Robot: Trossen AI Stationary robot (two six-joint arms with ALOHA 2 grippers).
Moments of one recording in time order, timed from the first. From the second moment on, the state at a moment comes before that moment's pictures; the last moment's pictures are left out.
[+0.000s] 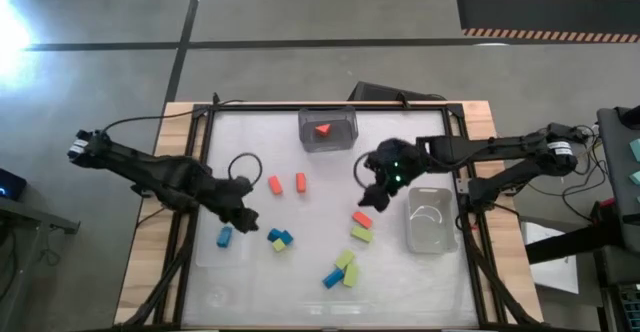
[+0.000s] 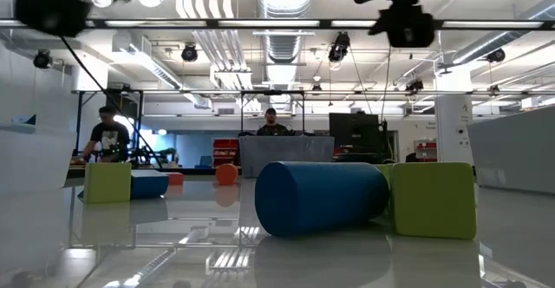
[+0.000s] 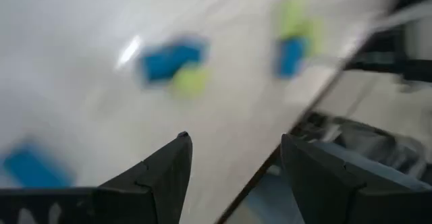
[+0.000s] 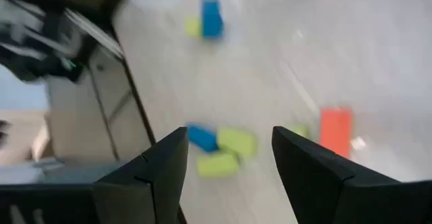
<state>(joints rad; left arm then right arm) -0.31 1.01 0.95 -0.81 0.08 -1.28 0.00 1.34 1.14 -0.63 -0.34 0.82</state>
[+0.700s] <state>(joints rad) -0.13 0.94 0.94 -0.24 -0.06 -0.70 0.17 1.69 1.30 -0.98 -0.21 0.80</state>
